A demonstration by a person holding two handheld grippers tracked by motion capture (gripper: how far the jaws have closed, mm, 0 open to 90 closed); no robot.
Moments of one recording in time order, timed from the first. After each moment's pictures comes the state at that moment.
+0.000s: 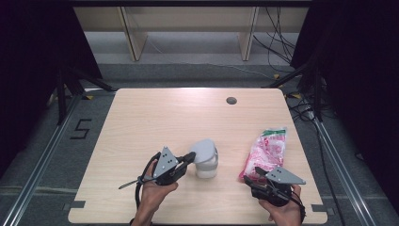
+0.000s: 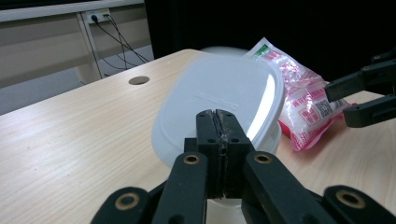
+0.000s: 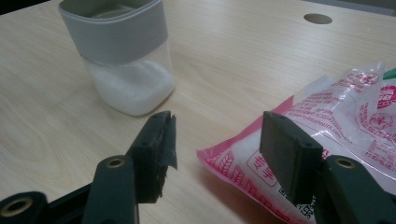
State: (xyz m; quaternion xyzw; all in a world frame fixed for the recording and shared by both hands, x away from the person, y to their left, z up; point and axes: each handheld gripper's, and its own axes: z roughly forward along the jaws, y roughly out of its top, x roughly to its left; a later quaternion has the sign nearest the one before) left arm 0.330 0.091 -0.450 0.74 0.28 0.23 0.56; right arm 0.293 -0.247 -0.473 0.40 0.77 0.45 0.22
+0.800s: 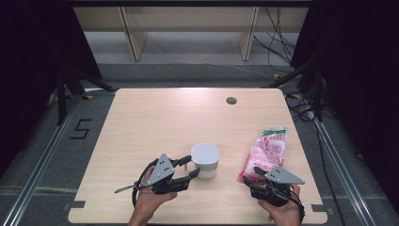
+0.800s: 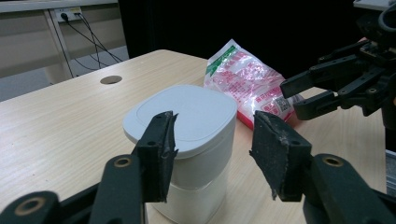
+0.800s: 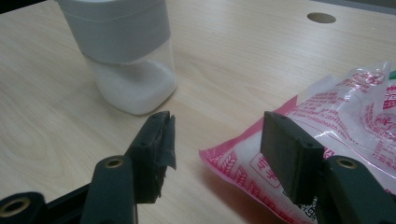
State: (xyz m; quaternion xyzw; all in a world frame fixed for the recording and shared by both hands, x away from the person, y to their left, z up) left arm 0.310 0.099 -0.449 0.74 0.26 0.19 0.59; right arm 0.293 -0.244 -0.474 0.40 0.76 0.45 0.21
